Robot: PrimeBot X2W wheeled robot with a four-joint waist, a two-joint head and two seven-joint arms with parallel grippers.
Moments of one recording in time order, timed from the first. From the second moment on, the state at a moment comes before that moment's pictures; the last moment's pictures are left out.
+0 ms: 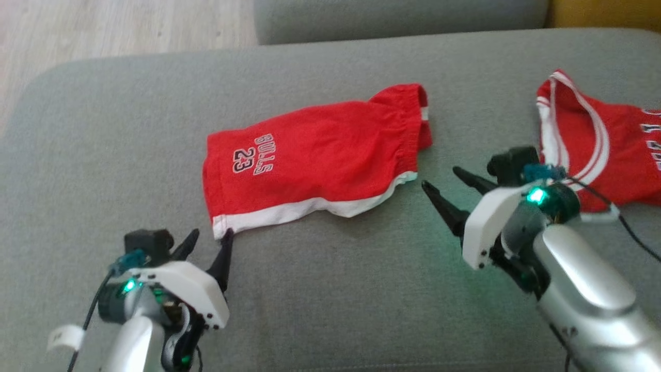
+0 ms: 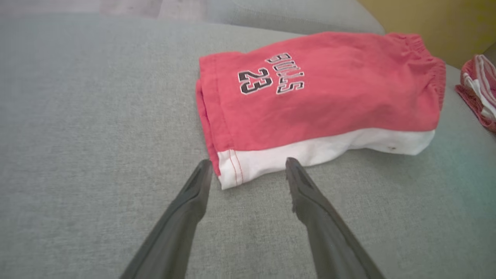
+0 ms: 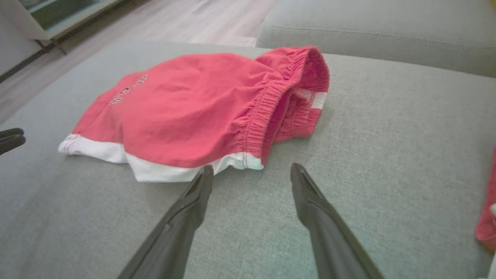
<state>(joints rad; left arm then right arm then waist) -0.11 0.09 -0.16 0.31 -0.29 -0.07 0.10 -0.44 -0.30 0.55 0.43 0.52 0.12 0.25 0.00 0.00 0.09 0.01</state>
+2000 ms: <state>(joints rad) -0.34 0.20 -0.25 0.36 -0.43 -0.12 0.17 -0.85 -0.41 1.16 0.65 1.04 0.12 -0.13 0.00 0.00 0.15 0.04</state>
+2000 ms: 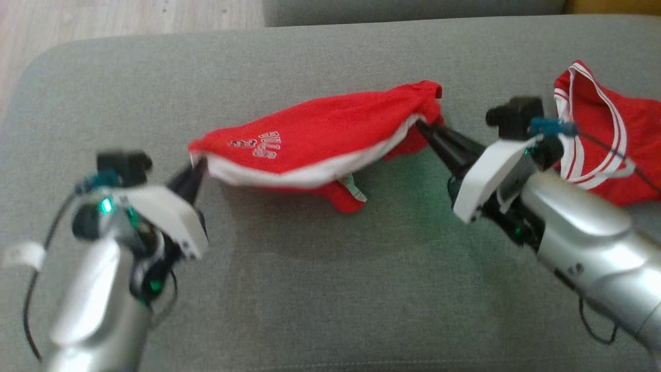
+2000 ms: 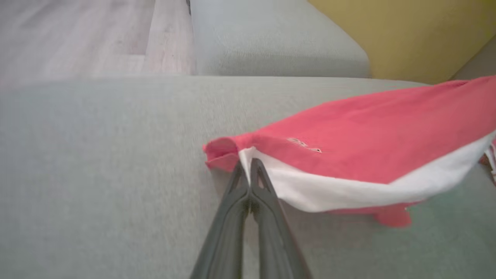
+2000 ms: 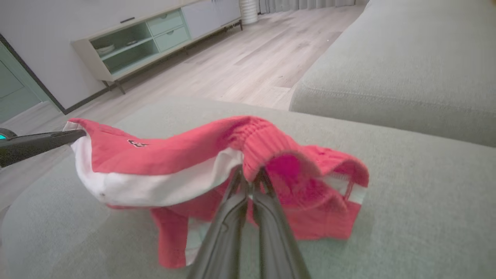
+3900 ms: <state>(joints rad) -0.78 0.59 -0.80 0.62 -1.00 -0.13 0.41 -0.97 -0.60 1.30 0.29 1.20 0.12 0.35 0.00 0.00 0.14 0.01</state>
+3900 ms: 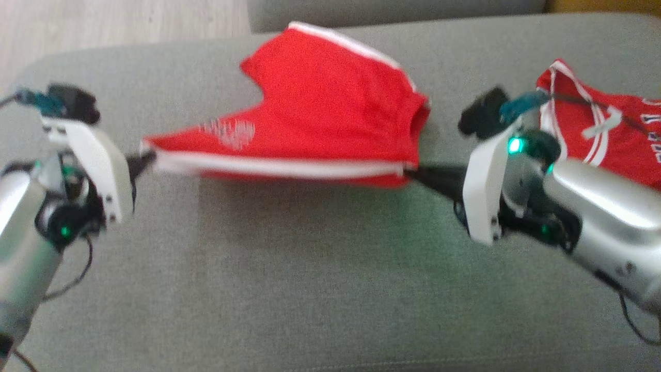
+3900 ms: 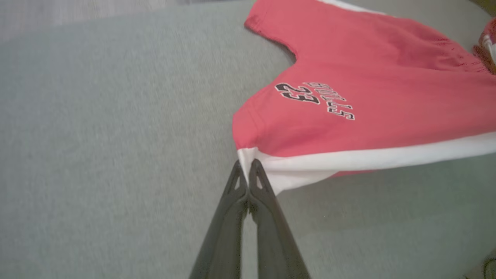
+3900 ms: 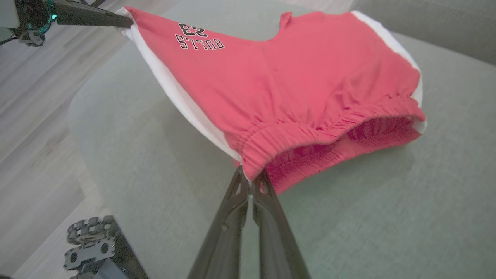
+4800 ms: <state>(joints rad) -0.57 0.92 -0.76 0.04 -1.30 0.09 0.90 -0.68 -0.73 1.11 0.00 1.45 0.12 0.60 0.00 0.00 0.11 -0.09</state>
